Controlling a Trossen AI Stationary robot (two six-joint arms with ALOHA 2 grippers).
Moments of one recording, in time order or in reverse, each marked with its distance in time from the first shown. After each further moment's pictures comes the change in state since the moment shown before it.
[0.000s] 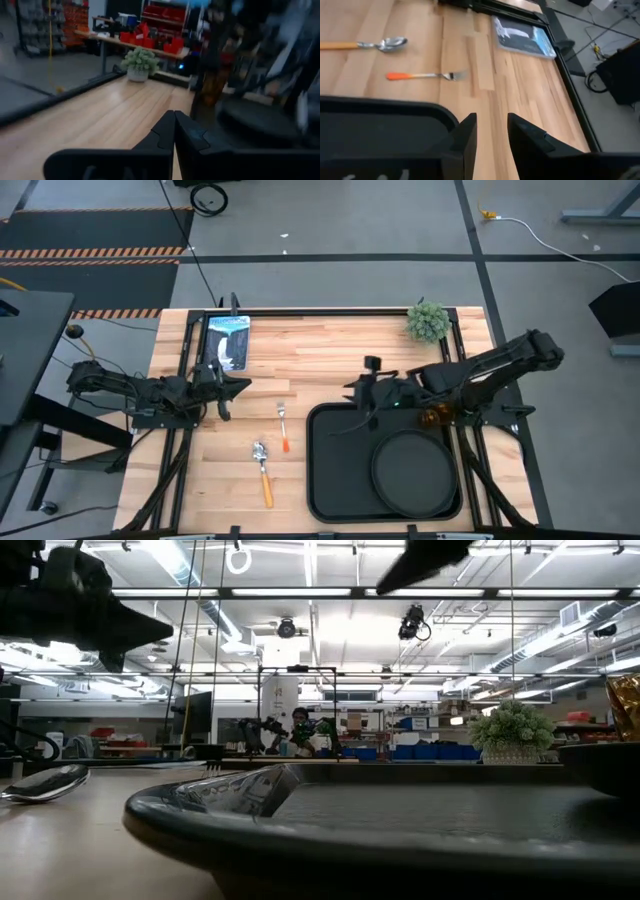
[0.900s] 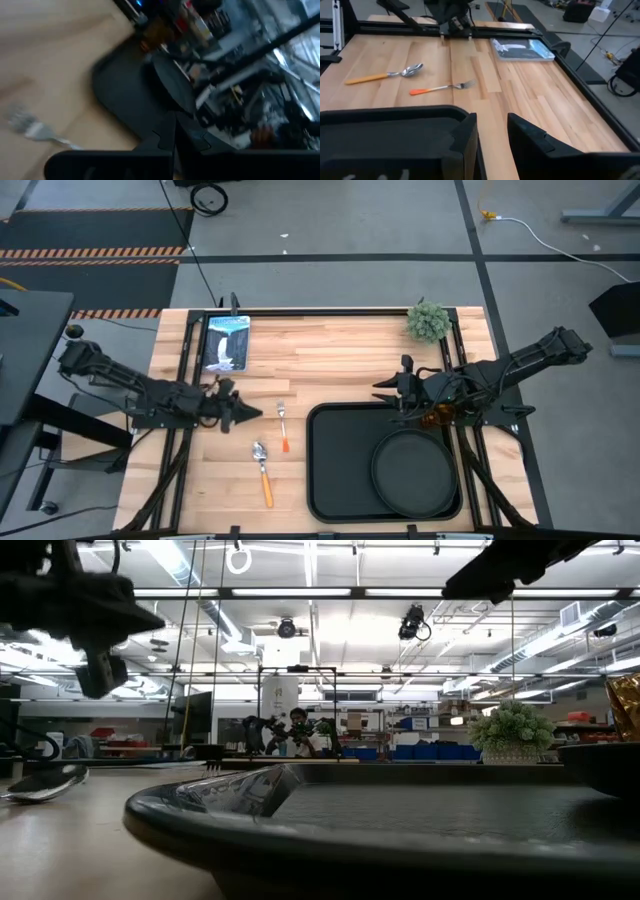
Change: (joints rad) left arm -0.133 0.436 0.089 0.174 0.245 -0.738; right arm 0.057 -0.451 -0.440 0.236 0.004 0.131
